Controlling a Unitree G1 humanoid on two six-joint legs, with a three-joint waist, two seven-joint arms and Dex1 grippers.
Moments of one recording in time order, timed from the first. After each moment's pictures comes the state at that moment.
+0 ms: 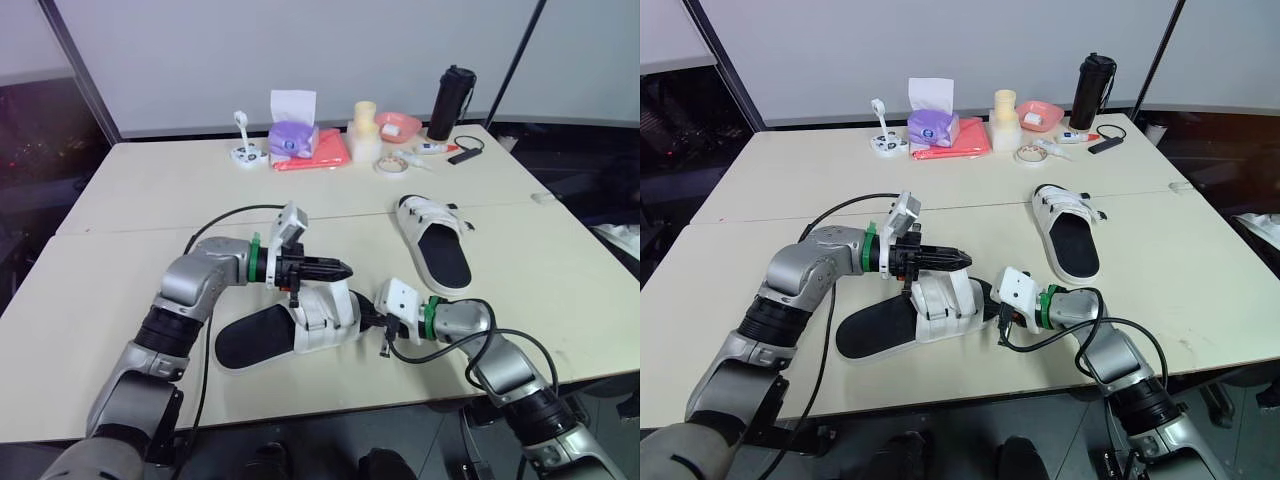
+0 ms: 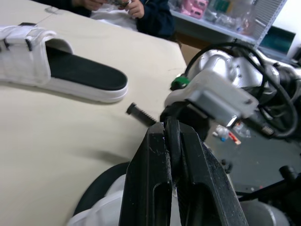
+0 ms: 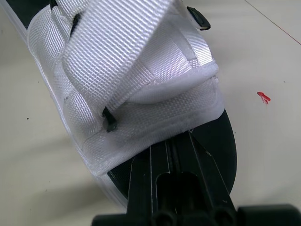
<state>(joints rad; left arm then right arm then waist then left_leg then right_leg) -0.79 0.41 -0.21 0.22 -0.48 0.61 -1.20 -0.33 -0.54 0.27 -0.02 0.01 0.14 0.93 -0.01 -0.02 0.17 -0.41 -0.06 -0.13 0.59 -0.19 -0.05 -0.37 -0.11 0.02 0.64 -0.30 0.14</state>
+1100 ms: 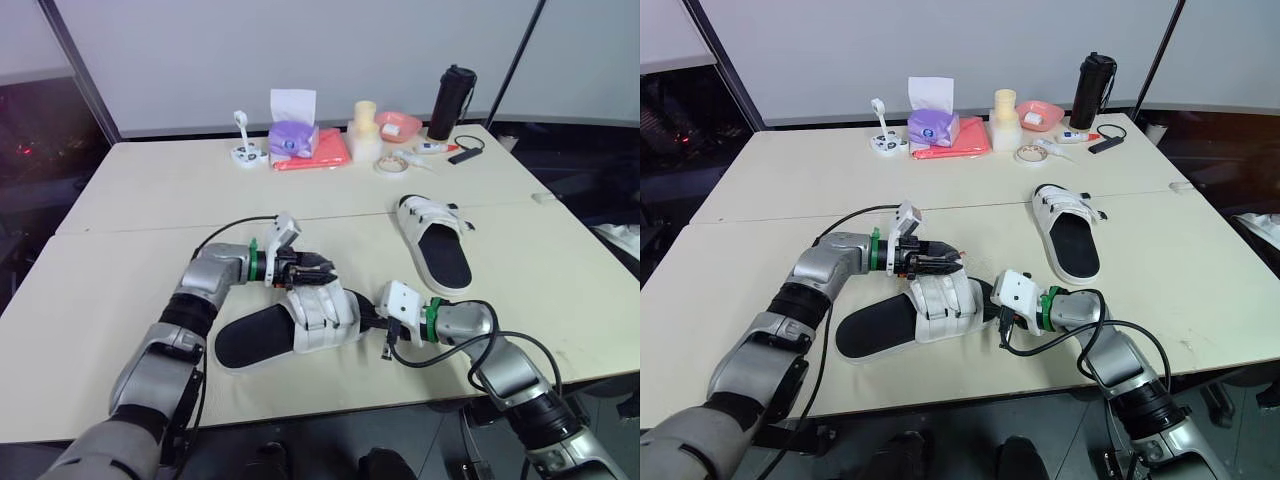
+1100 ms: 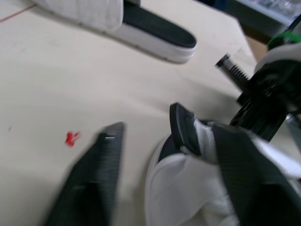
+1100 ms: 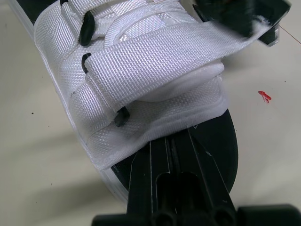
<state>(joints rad) -0.86 0.34 -0.19 0.66 -0.27 0.36 -1.19 -0.31 -0.55 0.27 -0.06 0.00 0.15 0.93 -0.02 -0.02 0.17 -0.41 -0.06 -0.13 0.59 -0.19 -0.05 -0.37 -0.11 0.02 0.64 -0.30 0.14</state>
